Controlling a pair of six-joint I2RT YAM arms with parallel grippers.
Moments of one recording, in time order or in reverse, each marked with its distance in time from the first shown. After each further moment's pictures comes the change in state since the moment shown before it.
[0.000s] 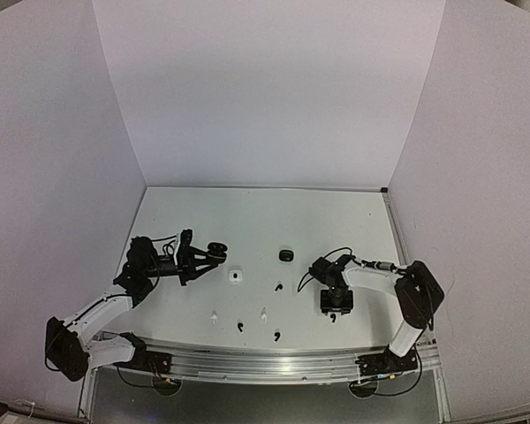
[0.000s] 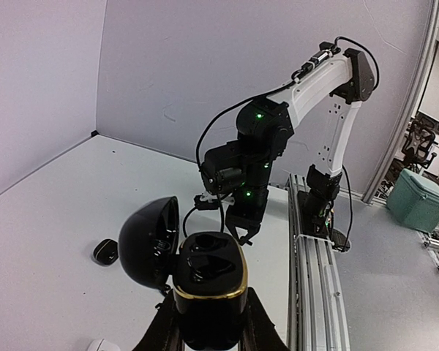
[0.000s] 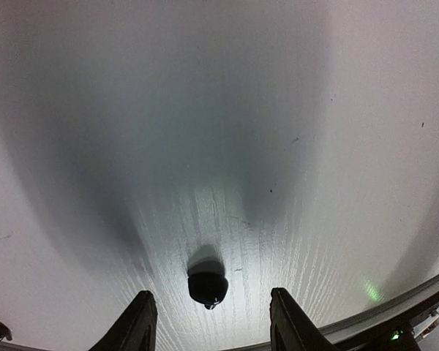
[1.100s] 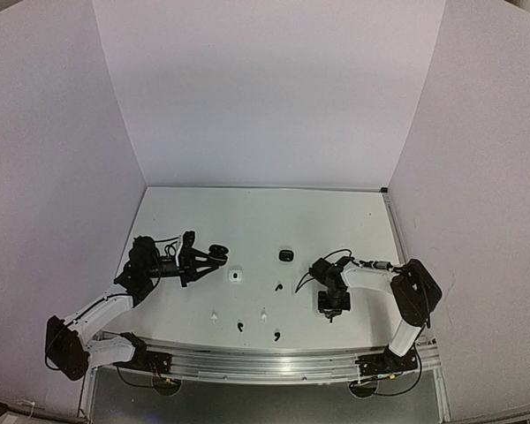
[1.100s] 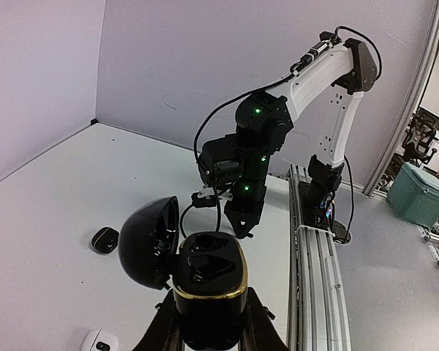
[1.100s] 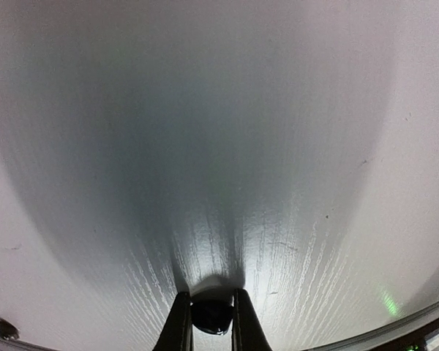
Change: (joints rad) left arm -0.002 0.009 0.003 -0.049 -0.002 0.035; right arm -0.009 0.031 -0.031 0.085 -0.070 -0.034
